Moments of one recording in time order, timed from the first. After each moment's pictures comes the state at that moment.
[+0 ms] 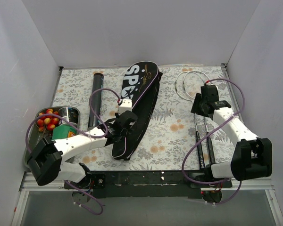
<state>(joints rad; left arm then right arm) -0.89 1.34 0.79 -0.21 -0.63 -0.51 0.22 1.34 0.95 -0.50 0.16 0.41</state>
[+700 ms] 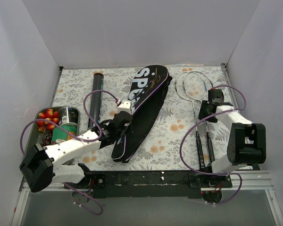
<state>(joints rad) -0.88 1.21 0.74 -0.21 -0.44 -0.51 0.01 1.51 0.88 -0.43 0.12 0.23</state>
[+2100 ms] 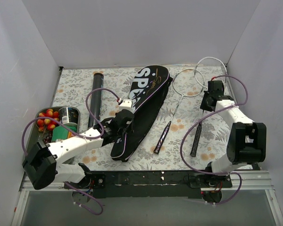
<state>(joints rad) -0.86 1.25 0.78 -0.24 -0.43 -0.52 0.01 1.56 0.99 -0.38 0.14 0.28</state>
